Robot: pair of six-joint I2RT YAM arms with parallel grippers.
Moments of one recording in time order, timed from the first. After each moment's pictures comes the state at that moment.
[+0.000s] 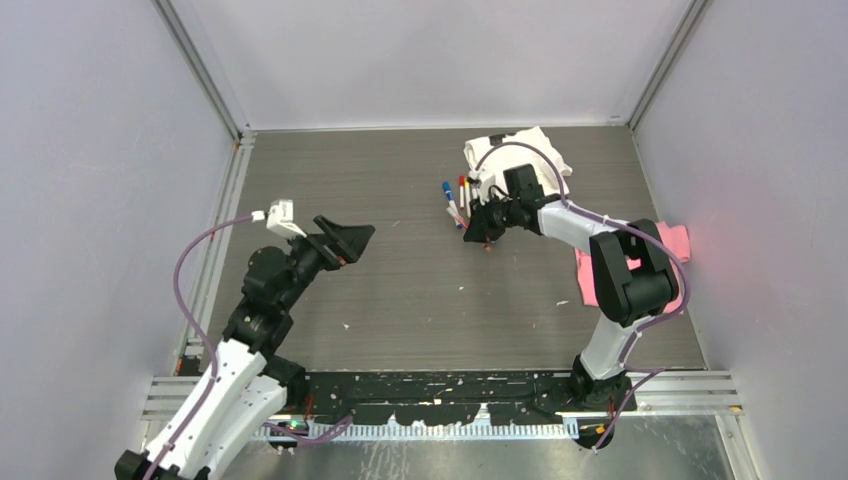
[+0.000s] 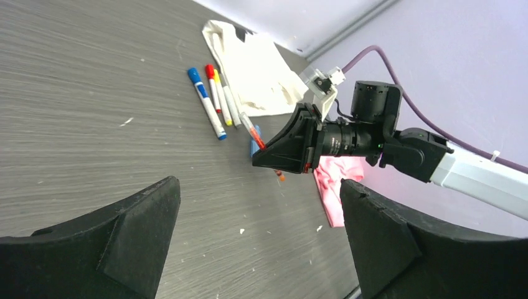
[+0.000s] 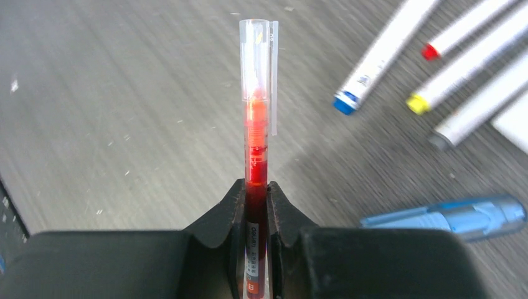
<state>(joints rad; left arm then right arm) -0.38 0.67 0.53 0.07 0.13 -0.78 0.34 1.75 1.08 -0.19 -0.67 -0.22</state>
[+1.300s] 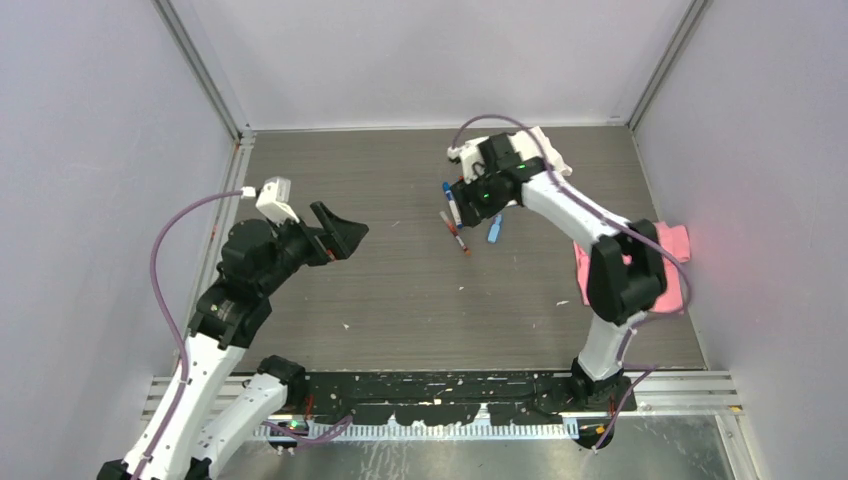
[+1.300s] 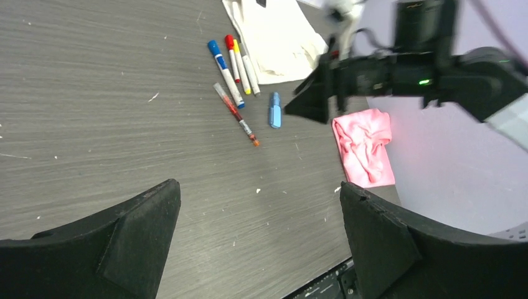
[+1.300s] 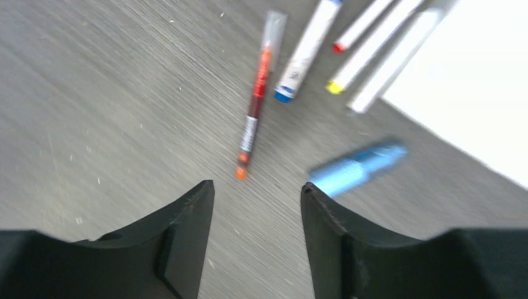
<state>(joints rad) -0.38 0.66 0.86 -0.44 0.13 -0.65 0.48 1.86 1.47 -0.62 -0.17 -0.12</state>
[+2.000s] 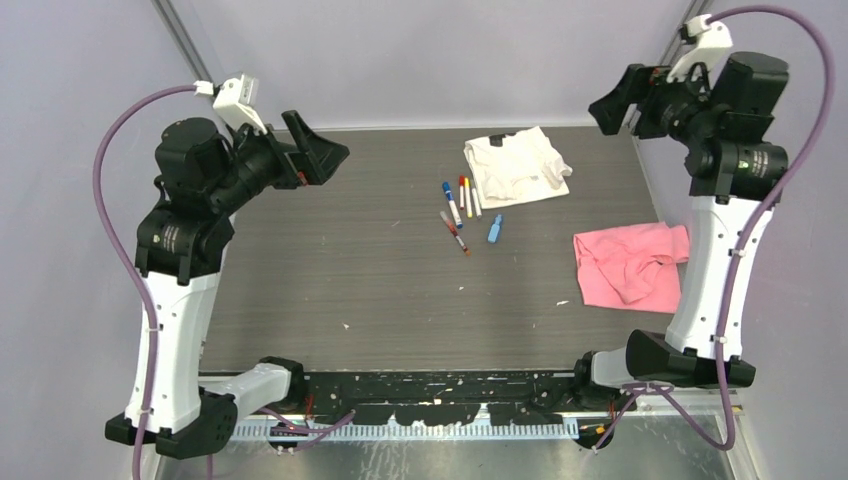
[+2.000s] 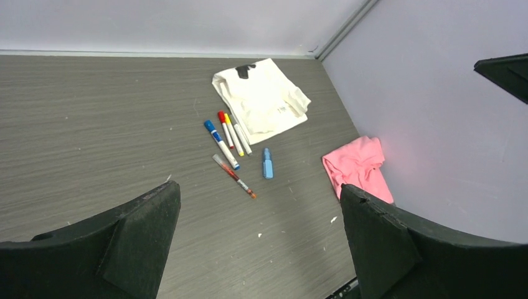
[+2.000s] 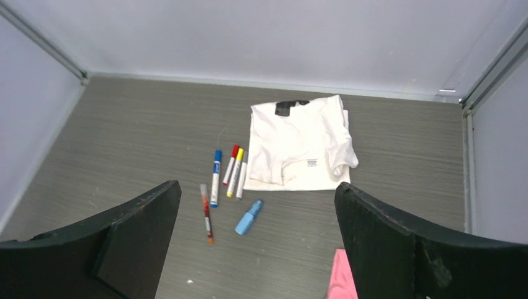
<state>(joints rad) -0.23 1.11 1.73 -0.79 0.30 -0.41 -0.18 1.39 2.02 -0.91 -0.48 0.01</state>
